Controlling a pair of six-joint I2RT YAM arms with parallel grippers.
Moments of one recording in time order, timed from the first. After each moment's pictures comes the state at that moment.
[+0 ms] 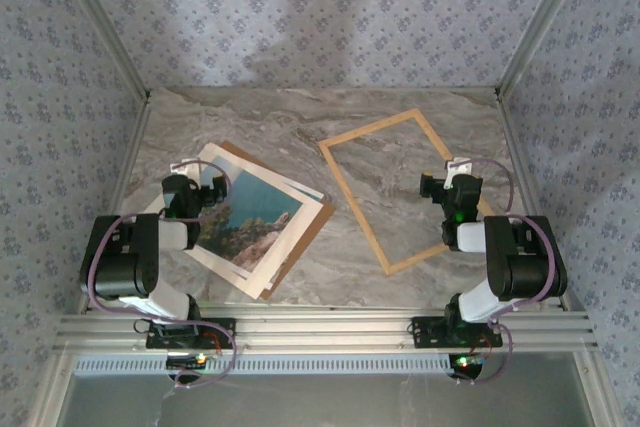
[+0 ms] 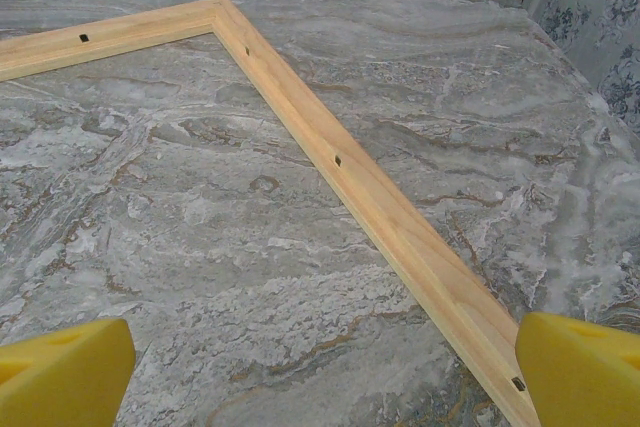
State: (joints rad) left arm 0.03 1.55 0.39 0.73 -0.02 -0.03; right arm -0.01 1.53 0.37 0.76 0.14 -0.02
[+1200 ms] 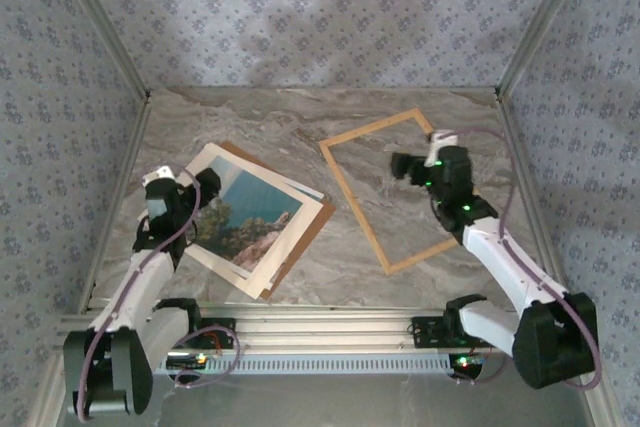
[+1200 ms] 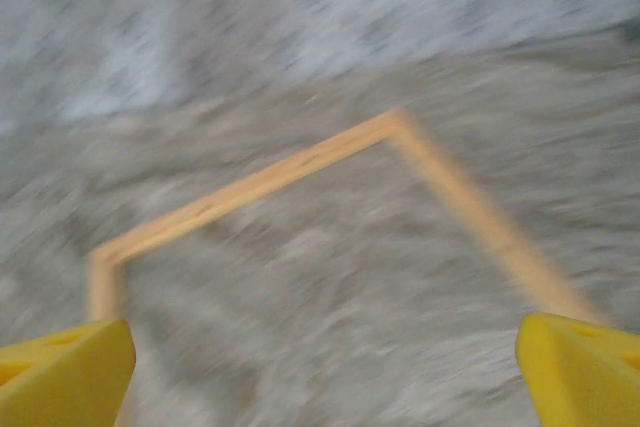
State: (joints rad) left arm -0.03 0.89 0.42 -0.01 0.02 -0.60; right arm 0.33 1.11 0.72 -0.07 0.05 0.26
